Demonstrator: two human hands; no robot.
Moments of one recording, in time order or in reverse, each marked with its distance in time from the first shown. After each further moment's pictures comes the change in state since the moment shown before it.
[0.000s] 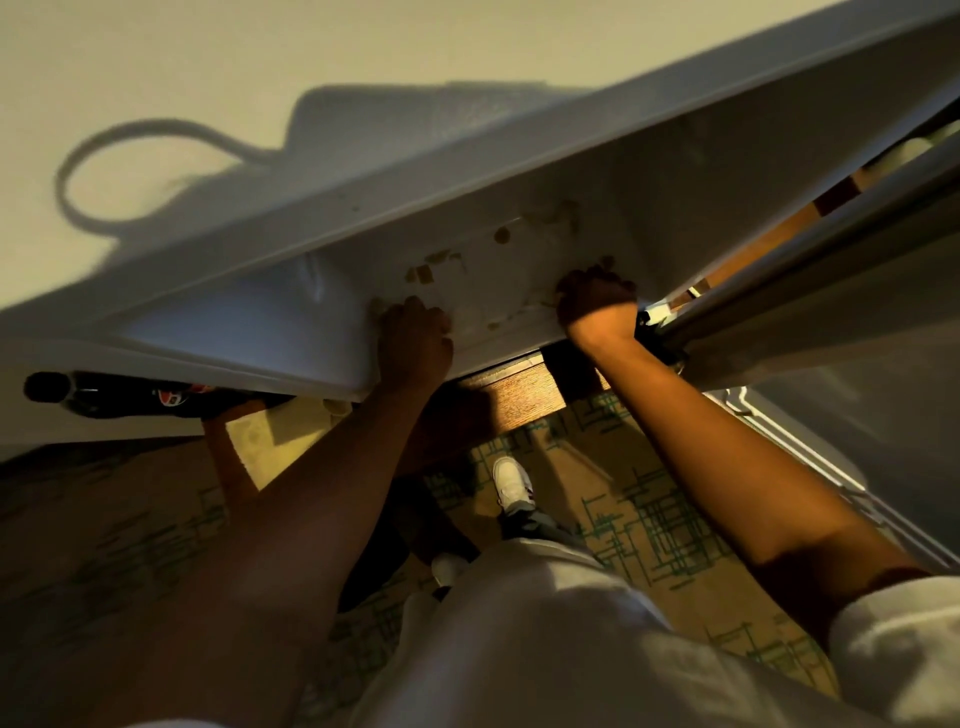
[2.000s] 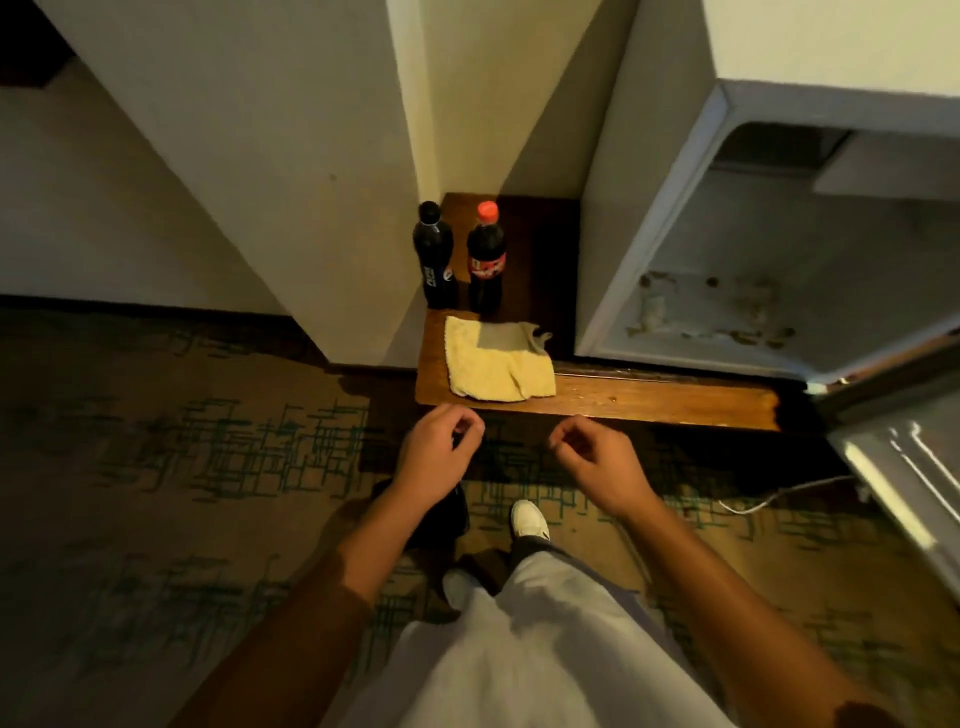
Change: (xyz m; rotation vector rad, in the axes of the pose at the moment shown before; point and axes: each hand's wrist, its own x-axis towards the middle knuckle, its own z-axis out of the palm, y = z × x) left_hand -0.357 -0.180 0.004 -0.777 0.294 -0.216; right_hand -0.328 -0.180 -0.017 0.596 -0.403 -0.437
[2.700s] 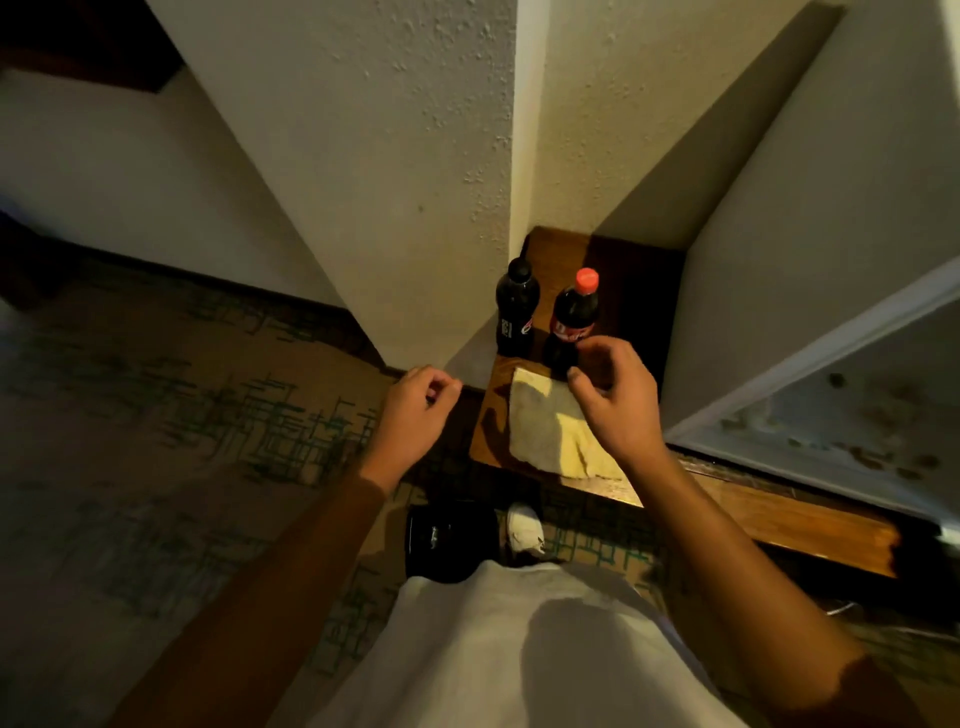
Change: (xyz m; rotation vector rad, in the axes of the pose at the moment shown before) left_hand 0.112 -0.038 -0.111 -0.060 0.205 -0.193; right_hand 0.184 -0.098 0.005 0.033 0.196 -0.282
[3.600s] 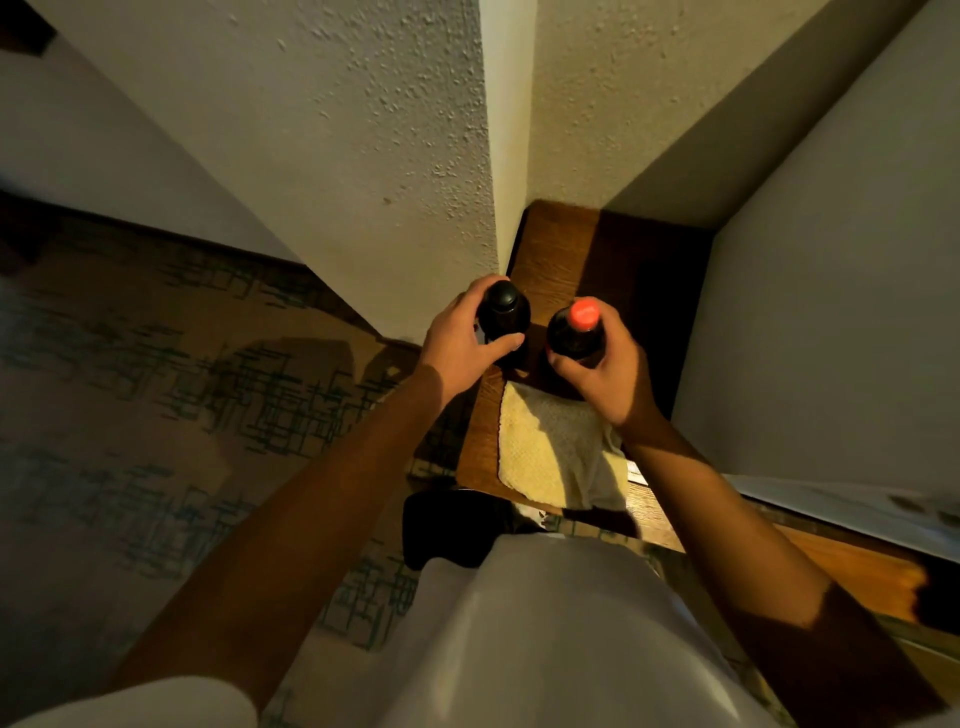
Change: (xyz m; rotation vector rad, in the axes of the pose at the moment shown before) left_hand 0.154 0.049 0.056 0.014 -0.100 0.077; right_hand 0.116 0.063 0.028 0.156 -0.108 -0.013
